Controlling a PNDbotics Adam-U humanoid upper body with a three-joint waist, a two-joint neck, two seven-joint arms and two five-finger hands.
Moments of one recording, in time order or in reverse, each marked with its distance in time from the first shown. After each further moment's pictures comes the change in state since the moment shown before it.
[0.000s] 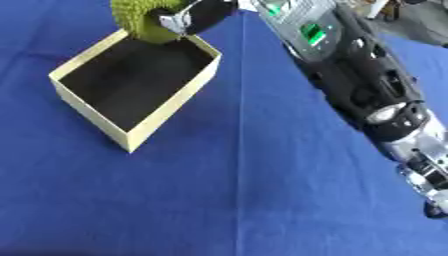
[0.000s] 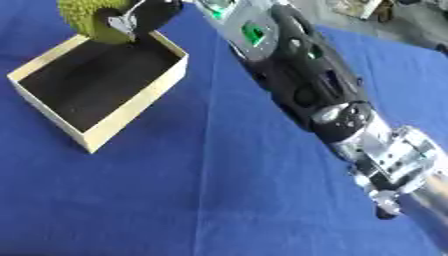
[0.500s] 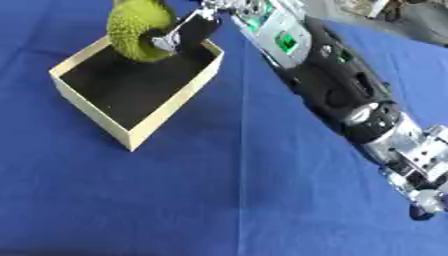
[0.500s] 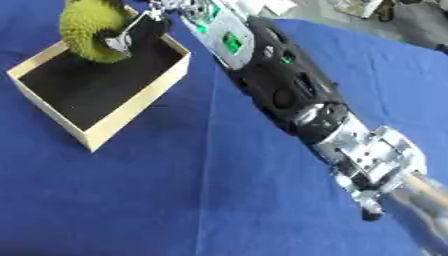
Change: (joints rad) left arm -0.010 -0.004 -0.004 0.000 0.005 -0.001 -0.006; right arm -0.008 0.032 0.016 0.103 0.020 -0.080 0.101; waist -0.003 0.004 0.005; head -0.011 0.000
